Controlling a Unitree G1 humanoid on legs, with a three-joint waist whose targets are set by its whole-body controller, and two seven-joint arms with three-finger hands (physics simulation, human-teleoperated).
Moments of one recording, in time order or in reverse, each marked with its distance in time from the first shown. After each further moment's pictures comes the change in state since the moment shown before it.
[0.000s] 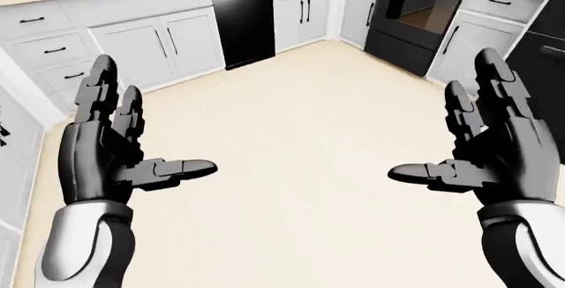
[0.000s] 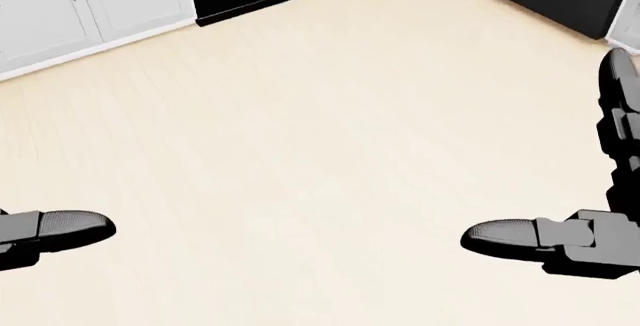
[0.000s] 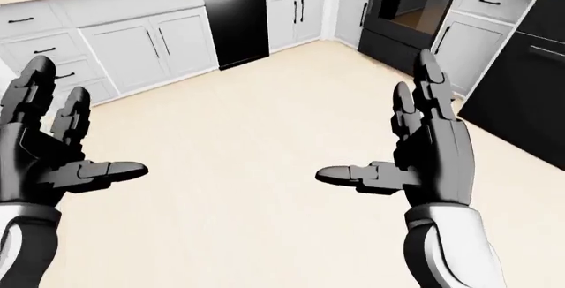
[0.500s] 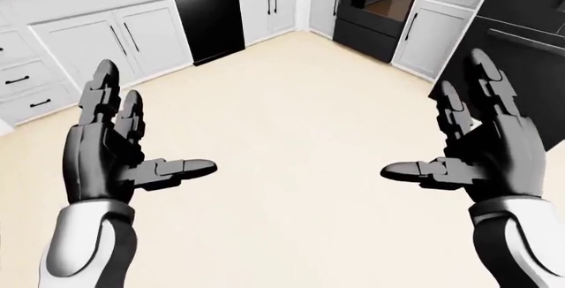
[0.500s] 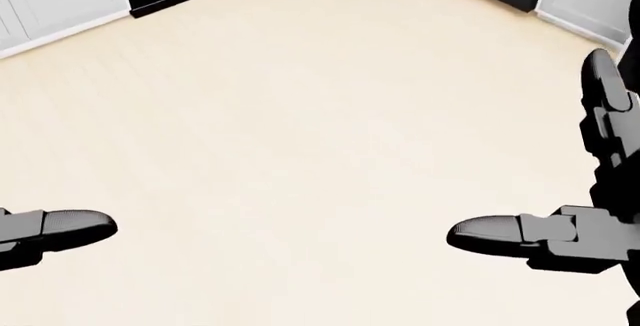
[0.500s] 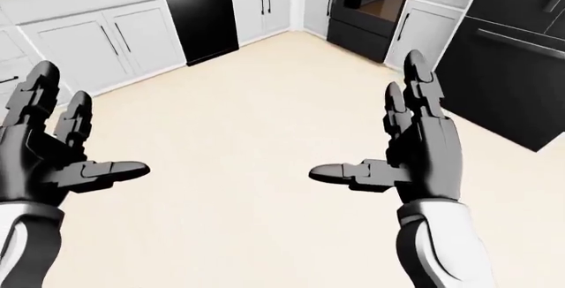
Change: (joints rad) left arm 0.002 -0.009 -0.004 0.018 0.025 0.007 -0.003; right arm -0.029 0.039 0.031 0.008 -0.055 0.030 0.030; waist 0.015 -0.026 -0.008
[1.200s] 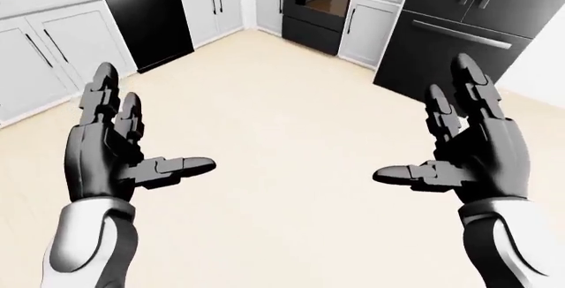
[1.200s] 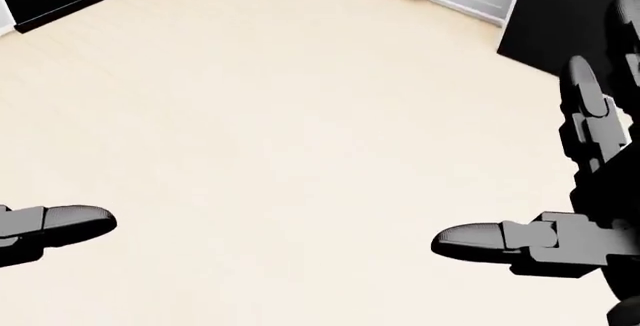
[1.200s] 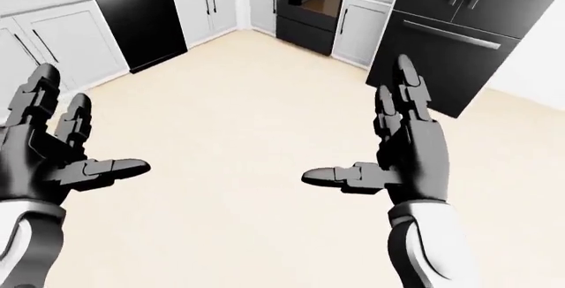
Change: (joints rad) left arm -0.002 0.001 -0.004 0.024 0.014 -0.005 0.012; right arm 0.004 0.095 0.037 0.002 -0.135 -0.006 0.112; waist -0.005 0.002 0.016
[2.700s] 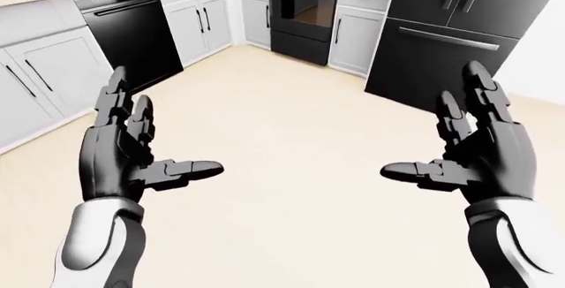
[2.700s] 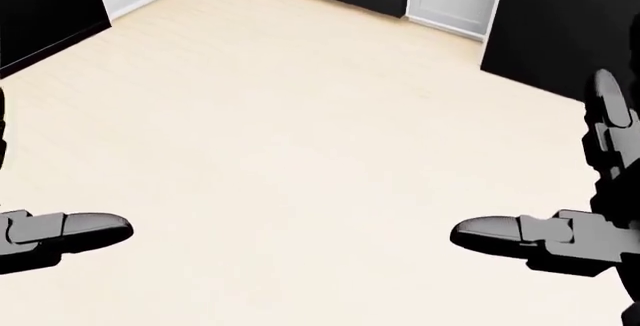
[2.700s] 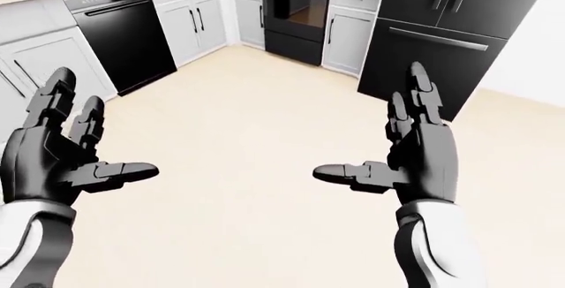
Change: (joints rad) left arm 0.014 -0.016 -0.036 0.013 0.010 -0.015 -0.017; right arm 0.008 0.005 -0.038 0.019 -0.046 0.019 0.006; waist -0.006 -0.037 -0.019
